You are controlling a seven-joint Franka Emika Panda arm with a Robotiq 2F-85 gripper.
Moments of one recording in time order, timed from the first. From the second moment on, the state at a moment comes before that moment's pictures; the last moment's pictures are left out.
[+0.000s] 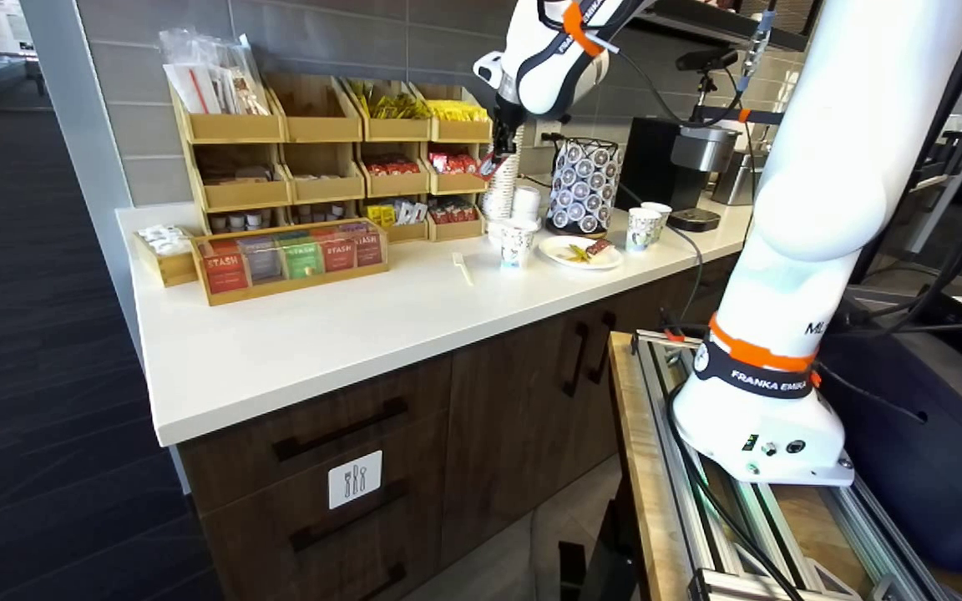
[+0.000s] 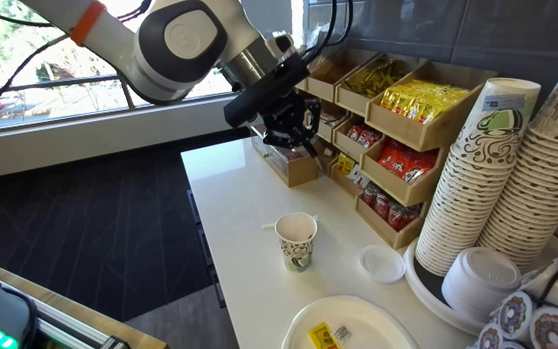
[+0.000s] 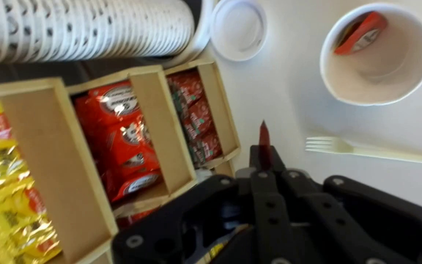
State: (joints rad) arm -0.50 0.03 -0.36 -2.30 -0.54 2.87 -0.82
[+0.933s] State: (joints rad) arm -0.44 0.27 -0.50 -1.99 -1.40 2.89 -0.18
